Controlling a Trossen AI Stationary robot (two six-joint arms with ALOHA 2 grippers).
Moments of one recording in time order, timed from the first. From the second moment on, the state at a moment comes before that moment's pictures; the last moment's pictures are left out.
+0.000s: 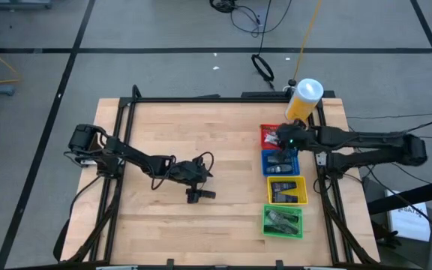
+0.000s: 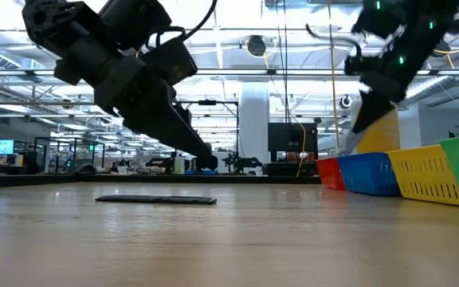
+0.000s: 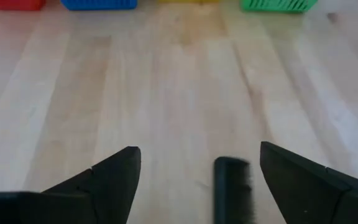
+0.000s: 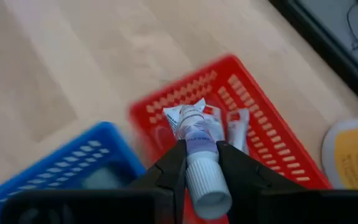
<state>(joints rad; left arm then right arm) -0.15 1.68 0.70 0.36 0.00 -0.06 -0.23 0.96 0.62 -0.62 0.32 0.26</state>
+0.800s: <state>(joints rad) -0.37 1.41 0.70 0.01 -0.16 -0.27 -0.55 0.89 0.43 -0.27 -0.07 0.24</state>
